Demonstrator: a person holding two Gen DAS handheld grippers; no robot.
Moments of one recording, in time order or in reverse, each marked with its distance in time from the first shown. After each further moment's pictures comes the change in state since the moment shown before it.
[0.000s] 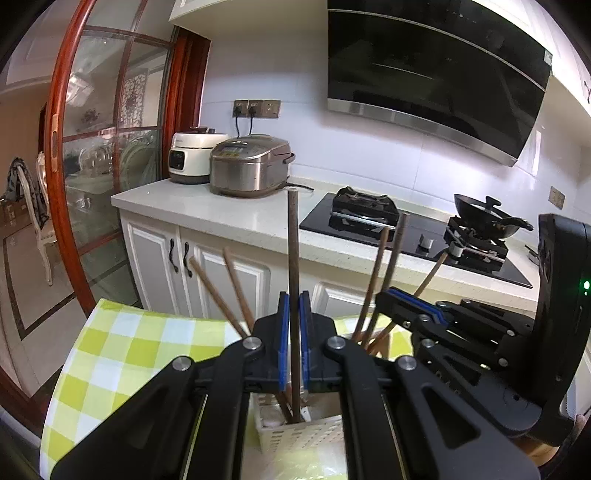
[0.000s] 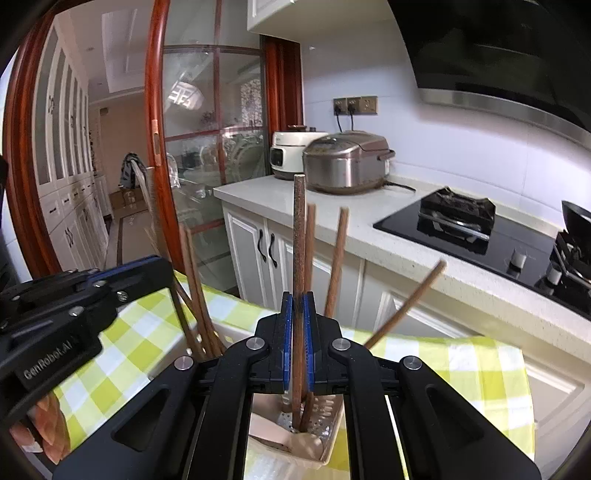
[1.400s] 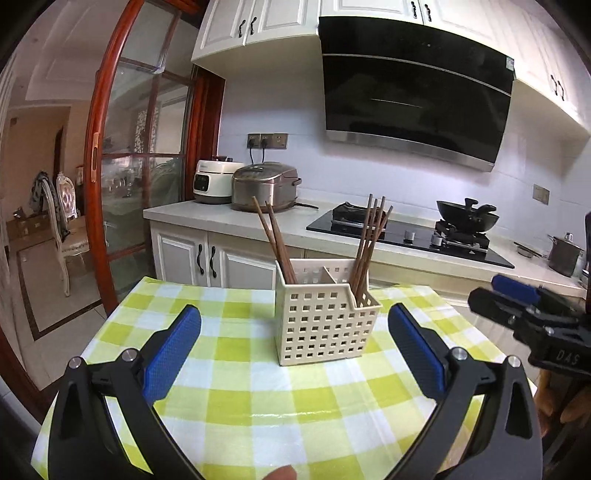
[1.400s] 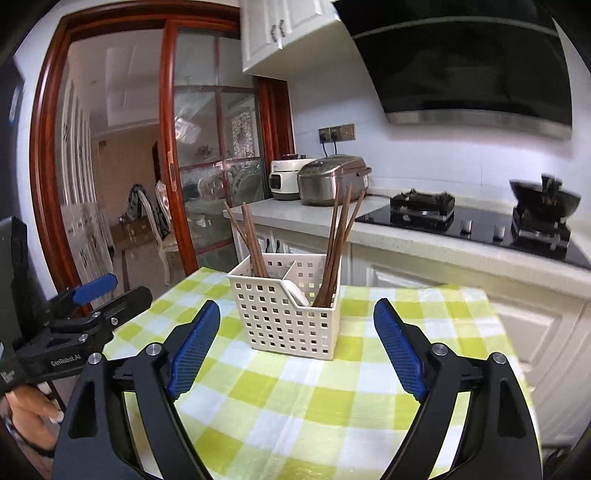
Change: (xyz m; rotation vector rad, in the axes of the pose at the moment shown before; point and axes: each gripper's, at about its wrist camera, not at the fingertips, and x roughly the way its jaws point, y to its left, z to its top) left arm -0.161 0.001 -0.123 0.025 -0.156 0.030; right arm -0.181 0.031 -0.102 0.046 -0.139 -0.024
